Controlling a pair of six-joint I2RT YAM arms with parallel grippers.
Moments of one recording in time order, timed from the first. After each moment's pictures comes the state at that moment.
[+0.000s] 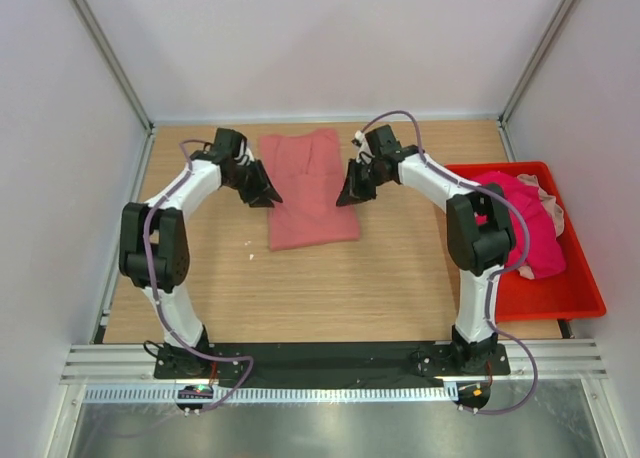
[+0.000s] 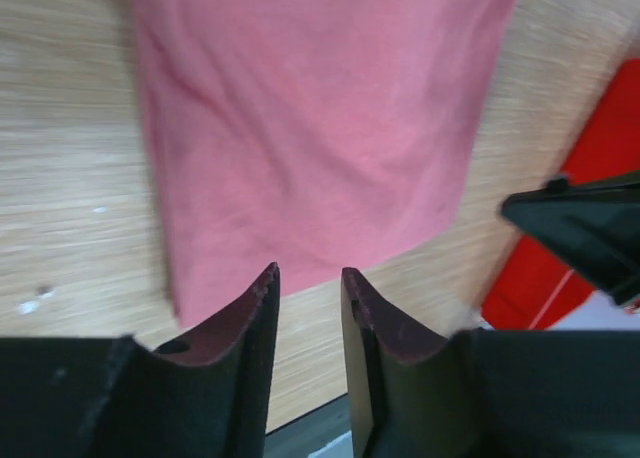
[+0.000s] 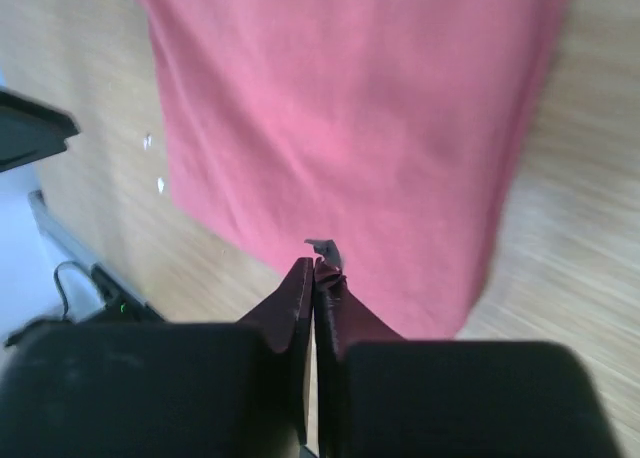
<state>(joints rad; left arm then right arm) -0.17 1.84 1.44 -0.70 0.41 -0.61 0.38 2.00 1.59 -0.58 -0.46 0.45</state>
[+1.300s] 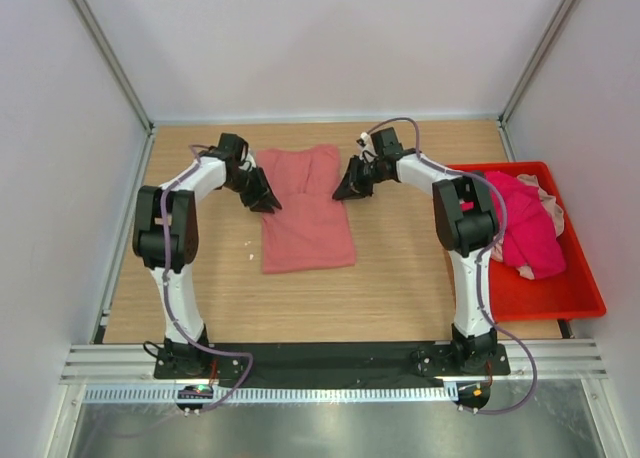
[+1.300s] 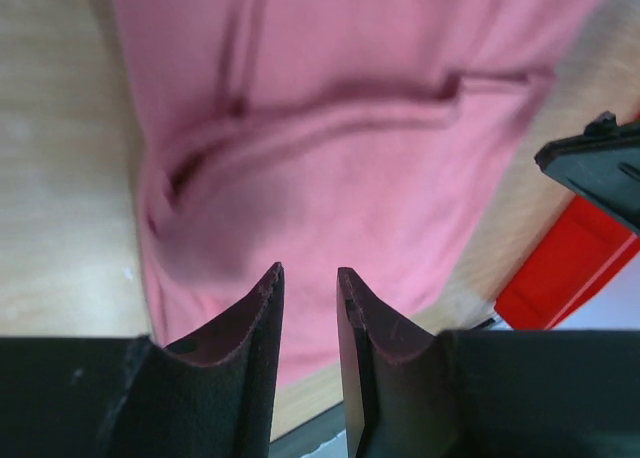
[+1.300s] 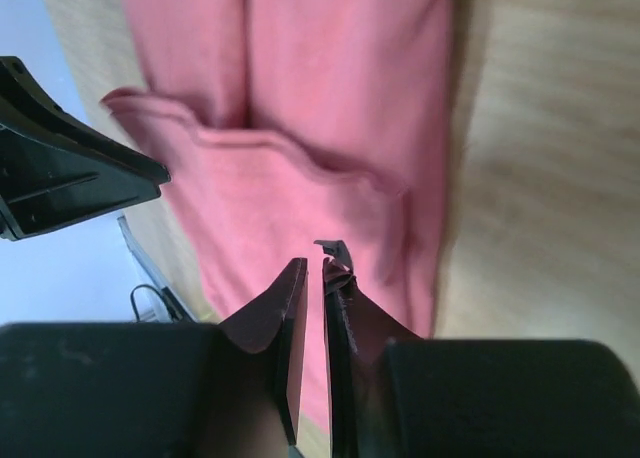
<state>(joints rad) -0.17 1.98 1.46 -0.66 0.49 -0.57 0.33 2.18 1.60 -0.37 -0.67 0.59</state>
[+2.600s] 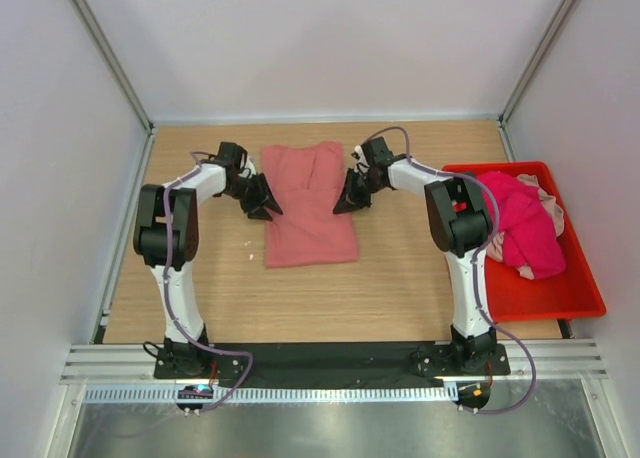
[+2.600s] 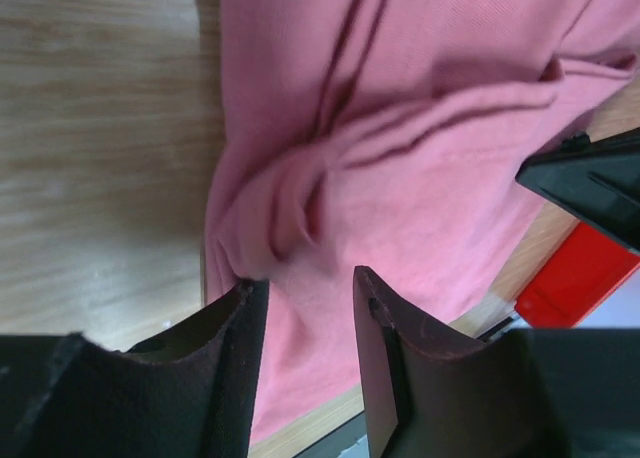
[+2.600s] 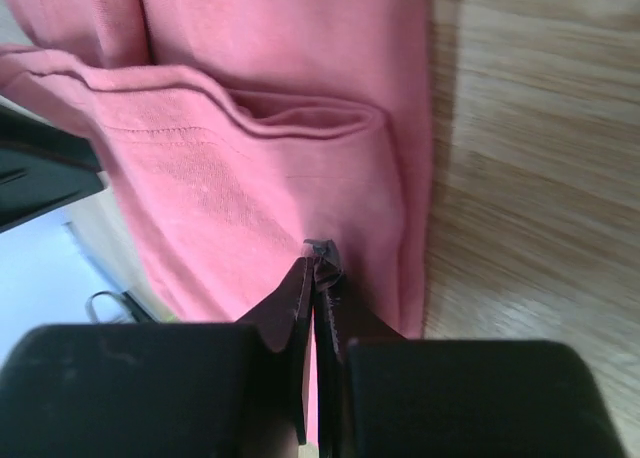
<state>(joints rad) -0.14 2.03 1.40 -0.57 0.52 -0.53 0.37 2.23 1.61 -0.46 -0.56 0.56</state>
